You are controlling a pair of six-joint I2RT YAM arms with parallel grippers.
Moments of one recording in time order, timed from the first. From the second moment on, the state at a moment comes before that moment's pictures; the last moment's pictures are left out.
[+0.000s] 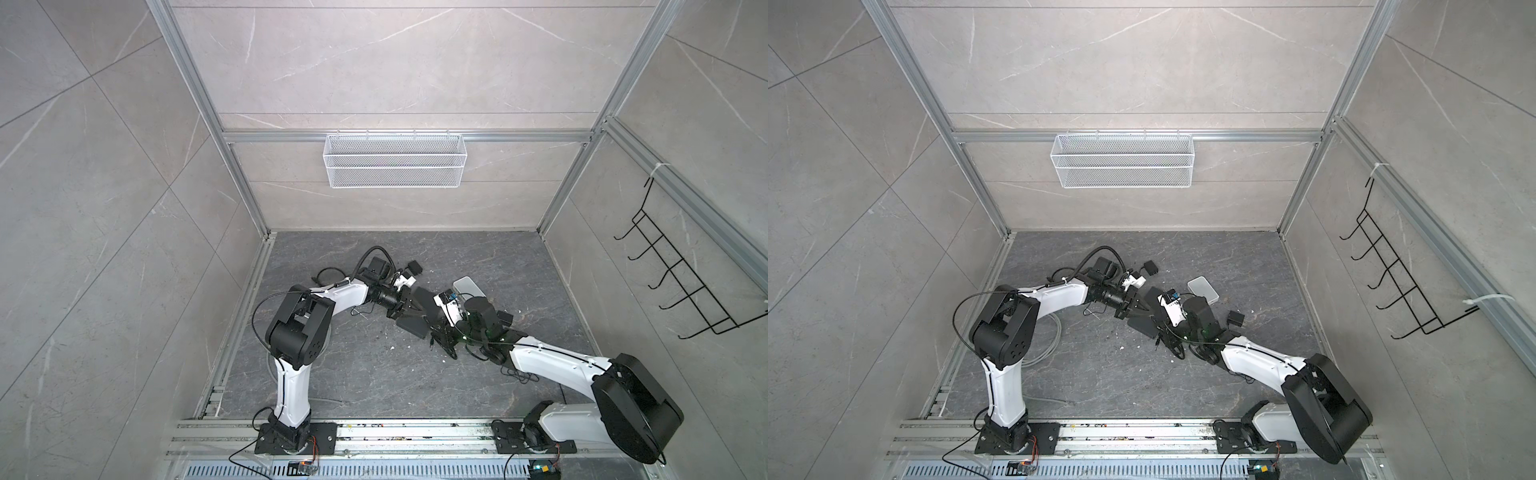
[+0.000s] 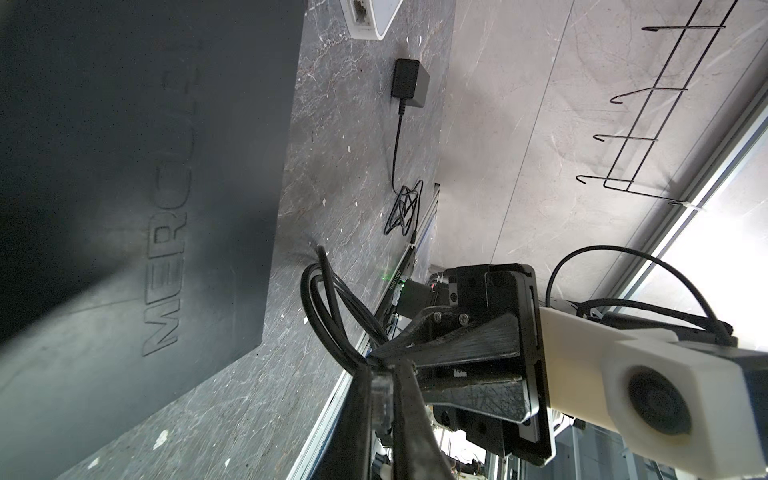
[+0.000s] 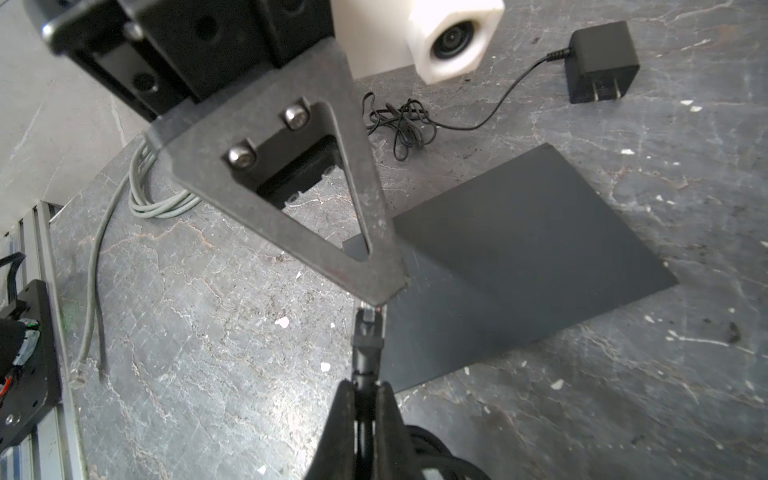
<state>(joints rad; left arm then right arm) -0.54 1.98 1.28 -0.31 1.10 -0.66 0.59 1.33 0.55 0.18 -0.30 0.16</state>
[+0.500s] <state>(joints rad) -0.55 1.98 1.28 -0.29 1.10 -0.69 0.58 1.34 0.50 0.38 -0.34 0.24</state>
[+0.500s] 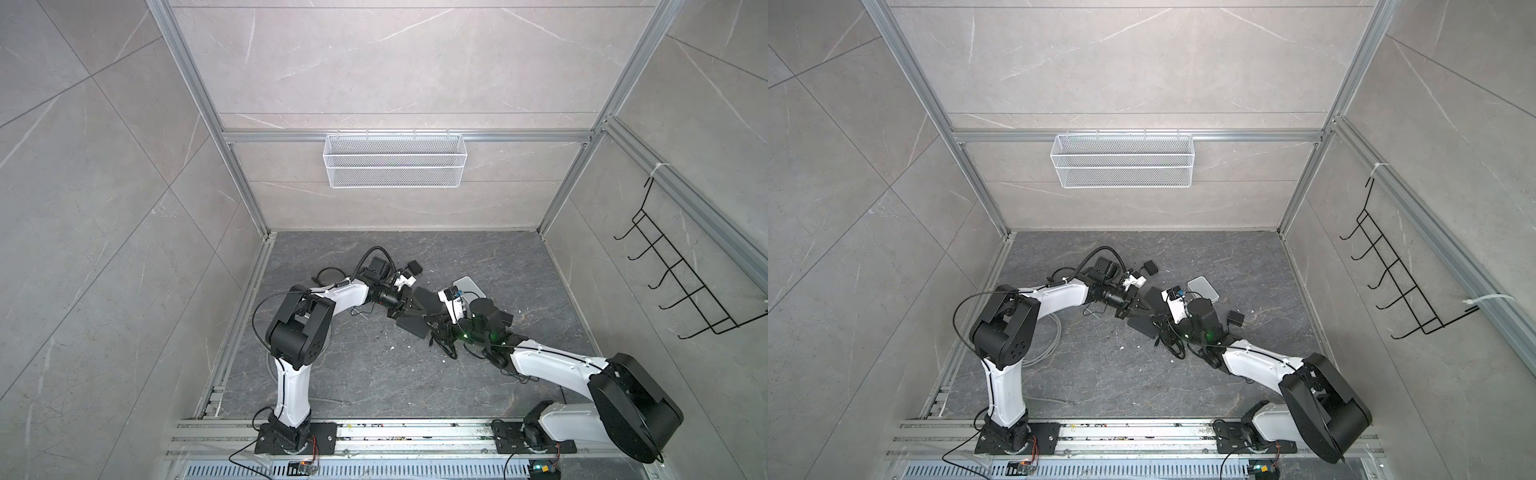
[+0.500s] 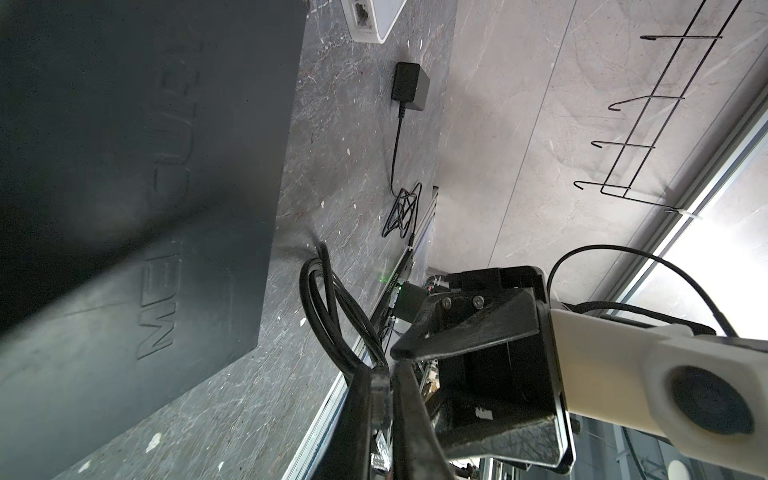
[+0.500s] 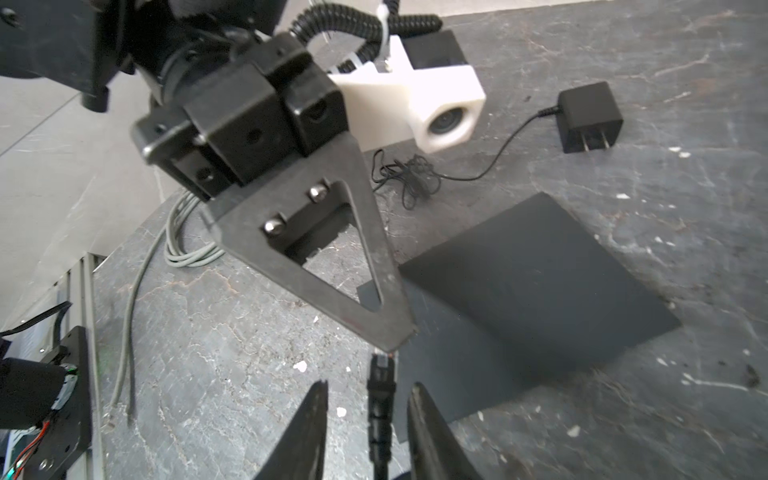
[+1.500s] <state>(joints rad) -0.54 1.98 1.28 -0.27 1.07 -0.70 0.56 1.46 0.56 0.39 -0.34 0.20</state>
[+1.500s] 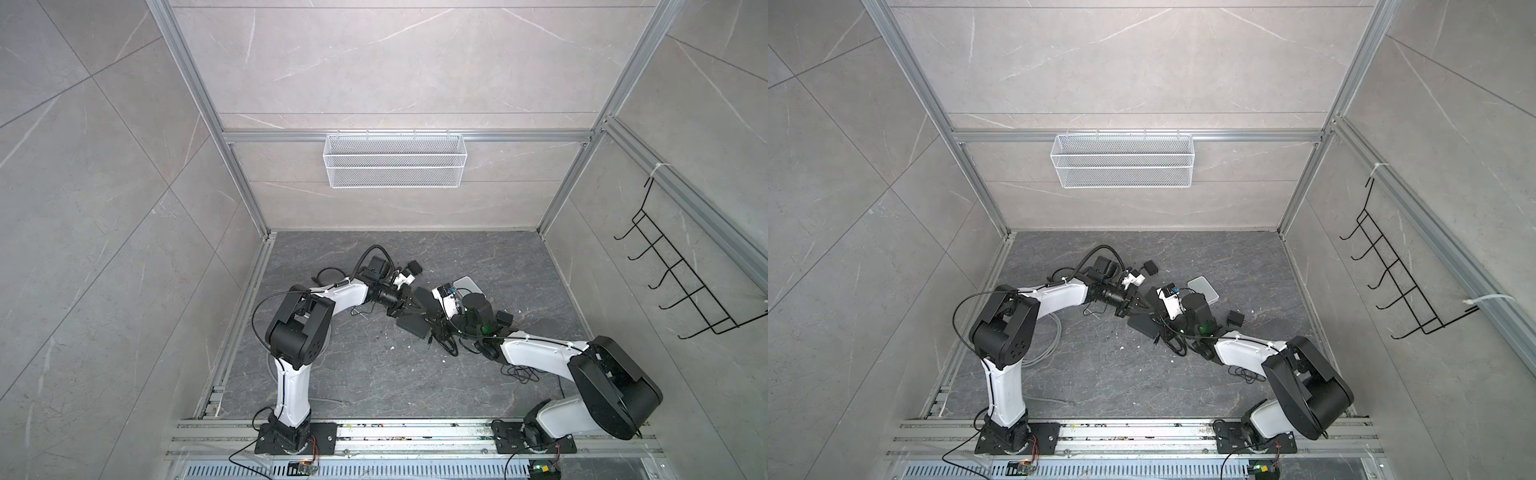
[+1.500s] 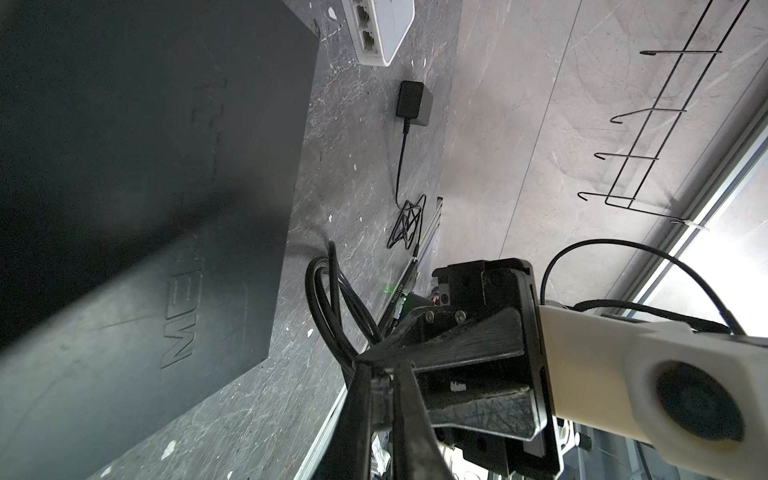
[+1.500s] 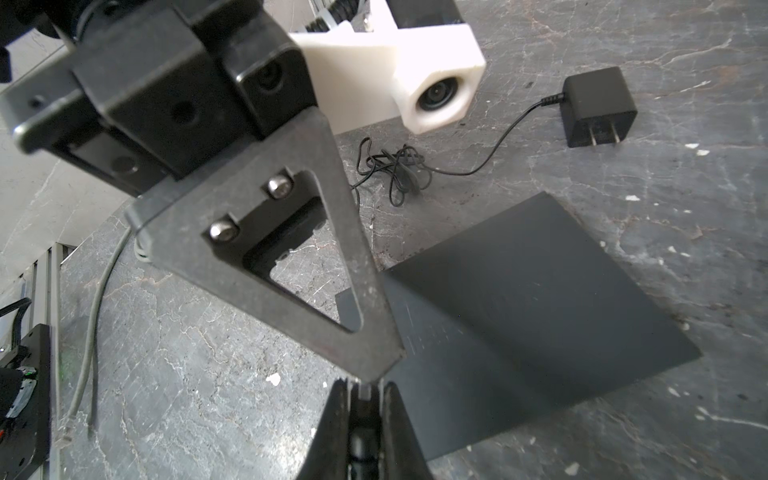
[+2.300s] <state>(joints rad) -0.51 2.21 1.62 -0.63 0.59 -0.46 0.55 1.52 0.62 0.04 -0.15 0.16</state>
